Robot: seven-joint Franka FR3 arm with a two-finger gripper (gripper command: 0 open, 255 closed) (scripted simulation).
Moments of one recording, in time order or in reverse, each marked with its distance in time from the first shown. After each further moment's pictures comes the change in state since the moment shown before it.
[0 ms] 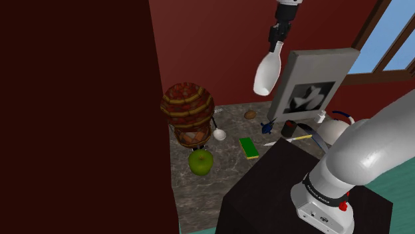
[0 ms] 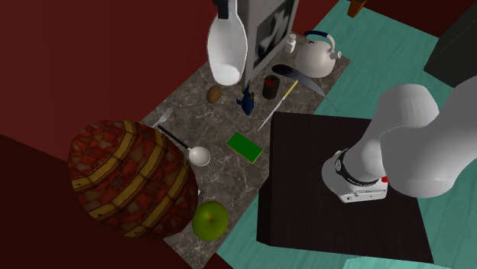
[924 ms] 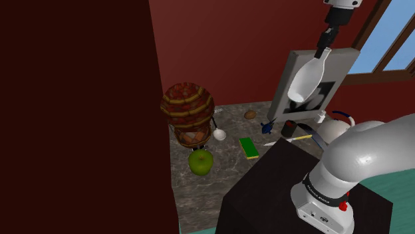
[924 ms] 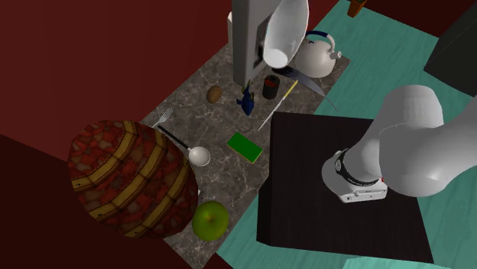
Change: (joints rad) arm -0.129 -0.288 -0.133 -0.195 -0.152 -0.059 -0.217
